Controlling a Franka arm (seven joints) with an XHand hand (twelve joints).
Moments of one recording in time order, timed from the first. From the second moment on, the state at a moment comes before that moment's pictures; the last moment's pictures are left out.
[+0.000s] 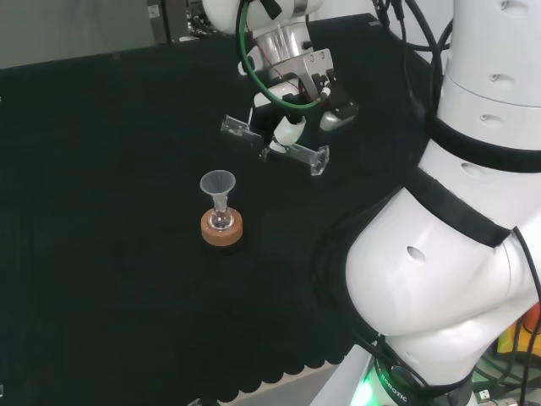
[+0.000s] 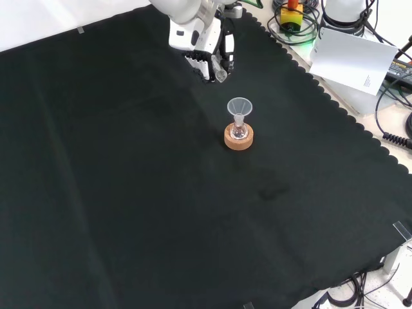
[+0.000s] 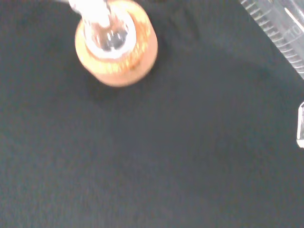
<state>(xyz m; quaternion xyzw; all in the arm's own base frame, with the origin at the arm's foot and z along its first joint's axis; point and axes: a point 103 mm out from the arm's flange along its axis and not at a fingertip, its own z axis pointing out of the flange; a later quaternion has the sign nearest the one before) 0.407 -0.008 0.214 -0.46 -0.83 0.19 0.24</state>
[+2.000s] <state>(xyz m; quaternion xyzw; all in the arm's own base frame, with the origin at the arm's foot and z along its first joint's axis) 0.559 0.046 0.127 -0.38 -0.87 -0.14 0.28</state>
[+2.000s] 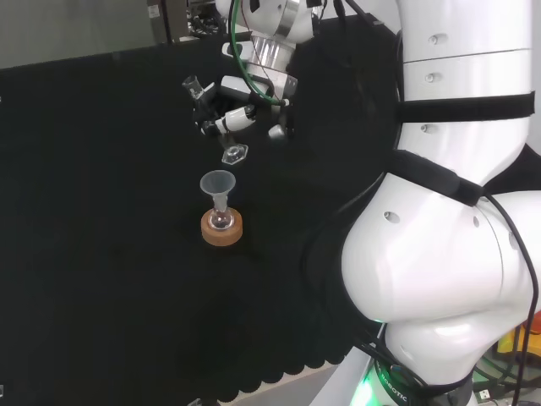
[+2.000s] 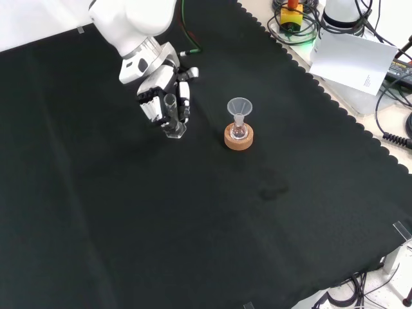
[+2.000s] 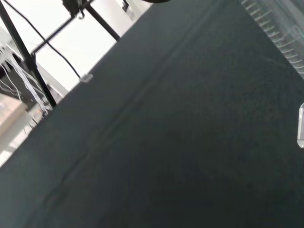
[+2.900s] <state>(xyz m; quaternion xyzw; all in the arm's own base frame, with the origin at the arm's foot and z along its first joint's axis) 0.597 0.066 0.090 -0.35 -0.85 -0.22 0.32</state>
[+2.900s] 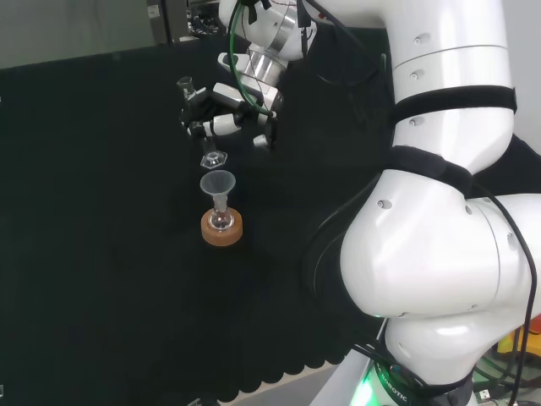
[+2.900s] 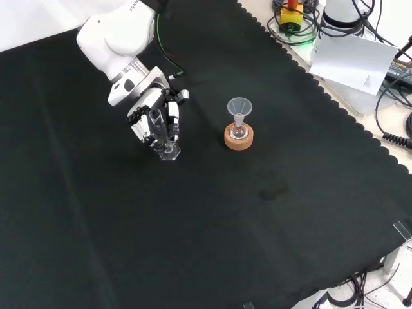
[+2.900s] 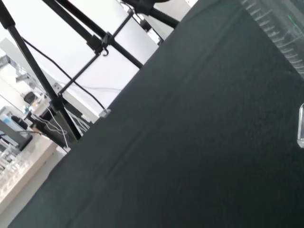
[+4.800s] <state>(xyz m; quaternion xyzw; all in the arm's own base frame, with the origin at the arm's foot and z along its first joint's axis) 0.588 0.027 0.062 -0.38 -0.83 -0.27 0.31</state>
